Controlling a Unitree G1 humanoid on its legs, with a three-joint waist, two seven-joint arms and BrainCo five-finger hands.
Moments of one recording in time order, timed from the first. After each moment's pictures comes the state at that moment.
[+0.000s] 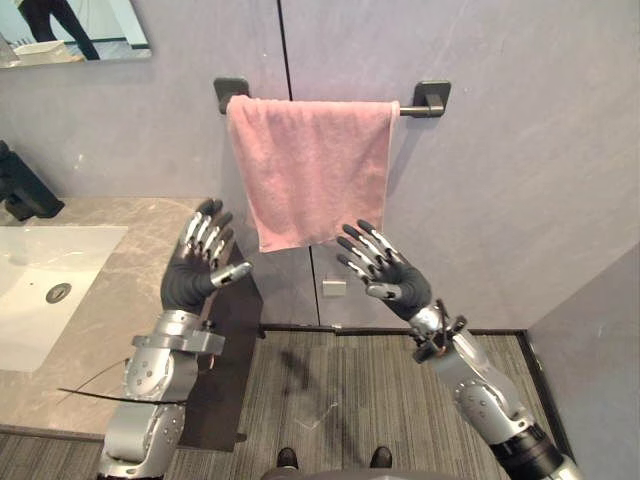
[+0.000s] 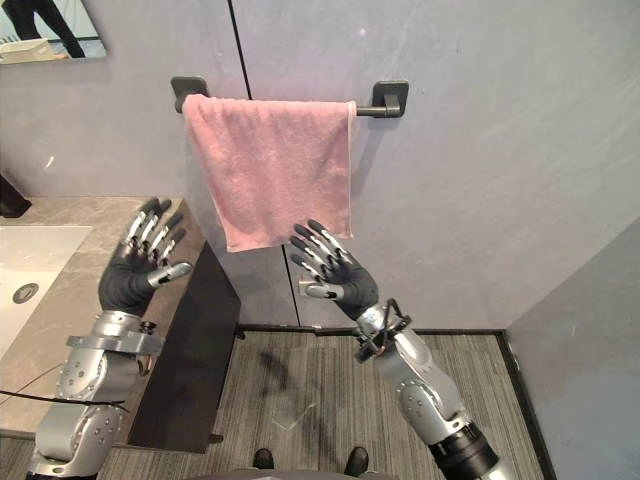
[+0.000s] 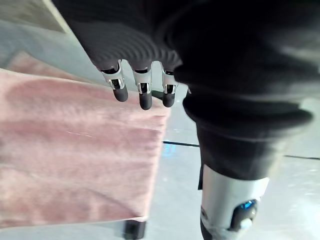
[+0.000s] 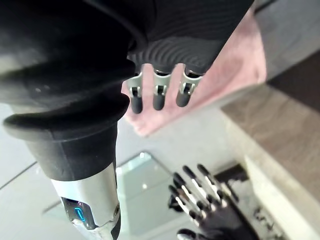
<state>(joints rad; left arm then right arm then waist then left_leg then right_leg) 0.15 0.42 0.05 -0.43 -0.66 -0.10 -0.01 -0.11 -0.31 0.45 -0.21 0.95 -0.06 0.25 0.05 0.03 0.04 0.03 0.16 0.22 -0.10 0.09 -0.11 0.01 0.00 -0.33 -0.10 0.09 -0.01</state>
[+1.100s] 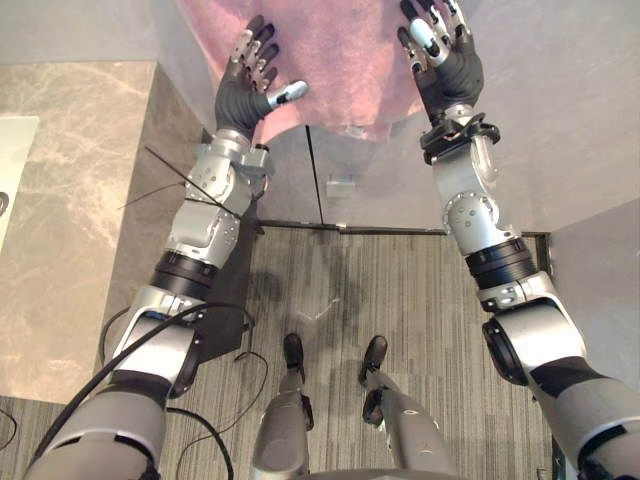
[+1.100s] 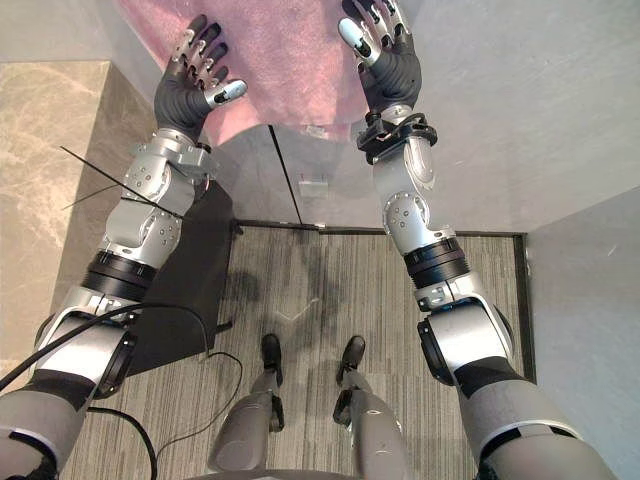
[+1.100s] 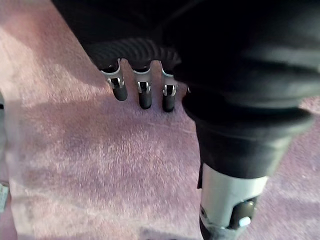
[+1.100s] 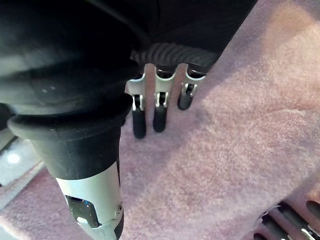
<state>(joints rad) -0.94 0.46 -0.23 0.44 -0.61 -0.16 0.12 -1.04 -0.28 0.18 0.43 0.98 -0.20 -0.09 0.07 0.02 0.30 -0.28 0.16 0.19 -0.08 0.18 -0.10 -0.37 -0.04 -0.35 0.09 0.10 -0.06</state>
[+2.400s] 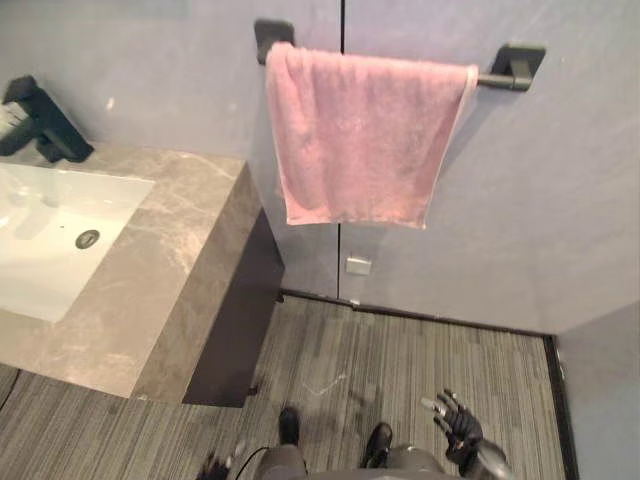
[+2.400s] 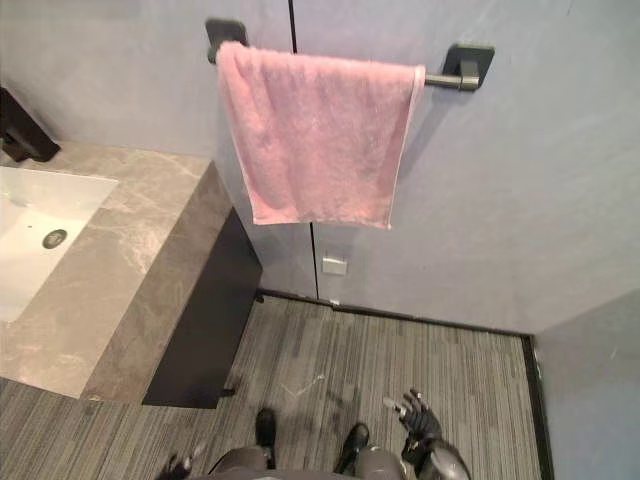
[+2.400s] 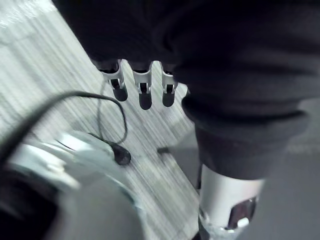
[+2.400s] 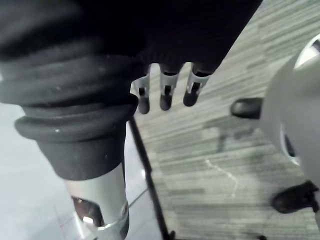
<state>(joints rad) 0.32 -0.04 0.42 0.93 -0.39 -0.11 0.00 0.18 -0.07 -0.13 0.84 0.42 -0.07 0.07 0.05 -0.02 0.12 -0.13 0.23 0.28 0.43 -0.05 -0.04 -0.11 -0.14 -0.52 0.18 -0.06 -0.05</state>
